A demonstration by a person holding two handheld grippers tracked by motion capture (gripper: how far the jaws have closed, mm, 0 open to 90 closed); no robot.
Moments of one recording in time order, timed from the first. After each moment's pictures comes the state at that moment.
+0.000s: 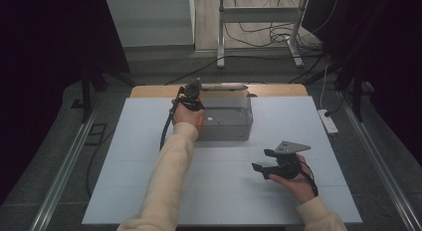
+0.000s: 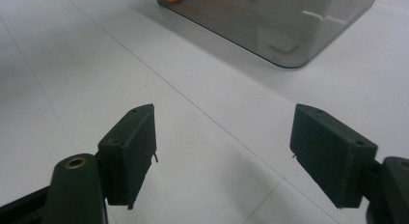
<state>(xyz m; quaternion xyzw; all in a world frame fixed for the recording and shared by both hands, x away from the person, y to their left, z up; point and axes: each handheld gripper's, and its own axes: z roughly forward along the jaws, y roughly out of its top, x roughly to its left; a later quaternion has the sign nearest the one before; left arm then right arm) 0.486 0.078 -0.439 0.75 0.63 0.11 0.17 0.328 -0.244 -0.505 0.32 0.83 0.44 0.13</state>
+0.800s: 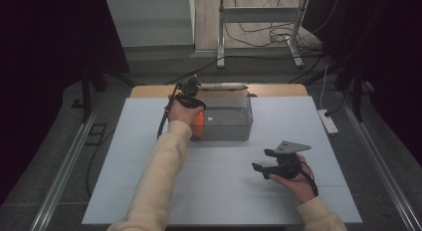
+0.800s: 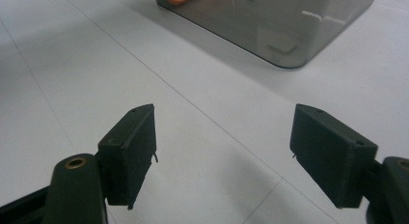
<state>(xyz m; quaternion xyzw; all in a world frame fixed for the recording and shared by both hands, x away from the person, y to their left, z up) 0.478 0.088 -0.421 0.77 0.59 0.12 0.21 0.328 -0.244 -0.505 0.32 0.83 0.44 0.13</state>
